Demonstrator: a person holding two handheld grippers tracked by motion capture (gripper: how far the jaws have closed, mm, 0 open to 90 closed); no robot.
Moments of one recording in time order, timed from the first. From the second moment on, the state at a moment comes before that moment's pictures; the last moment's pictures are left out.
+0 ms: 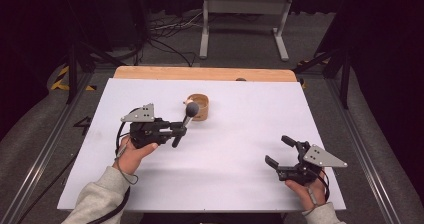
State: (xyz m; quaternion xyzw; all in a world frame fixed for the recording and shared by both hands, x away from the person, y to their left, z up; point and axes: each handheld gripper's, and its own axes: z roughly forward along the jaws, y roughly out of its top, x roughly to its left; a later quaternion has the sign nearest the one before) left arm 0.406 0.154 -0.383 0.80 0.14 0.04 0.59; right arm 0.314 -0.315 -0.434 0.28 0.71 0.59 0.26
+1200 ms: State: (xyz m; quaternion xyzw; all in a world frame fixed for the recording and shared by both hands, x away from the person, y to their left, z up) left arm 0.442 0.125 -0.378 0.72 0.16 0.10 0.67; right arm 0.314 -0.317 -0.434 0.28 0.70 0.60 0.26
